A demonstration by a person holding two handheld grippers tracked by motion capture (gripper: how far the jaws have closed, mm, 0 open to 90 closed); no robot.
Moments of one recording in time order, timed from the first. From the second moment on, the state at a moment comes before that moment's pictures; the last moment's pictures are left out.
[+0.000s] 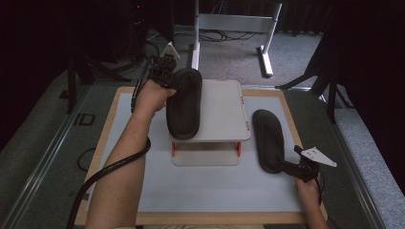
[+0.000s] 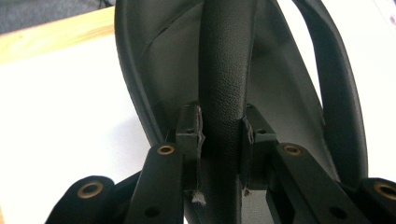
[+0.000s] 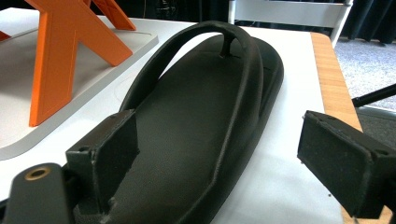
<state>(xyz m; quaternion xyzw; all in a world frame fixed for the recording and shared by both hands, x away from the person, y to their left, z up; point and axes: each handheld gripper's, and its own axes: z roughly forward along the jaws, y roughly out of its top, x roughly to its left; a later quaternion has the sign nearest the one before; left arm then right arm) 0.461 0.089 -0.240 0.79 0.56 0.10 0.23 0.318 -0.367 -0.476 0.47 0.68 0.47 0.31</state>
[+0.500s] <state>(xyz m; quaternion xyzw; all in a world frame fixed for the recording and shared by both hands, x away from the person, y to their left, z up) 0.466 0.062 -0.254 0.79 0.57 0.11 0.21 0.318 -0.368 -0.476 0.47 0.68 0.47 0.31</state>
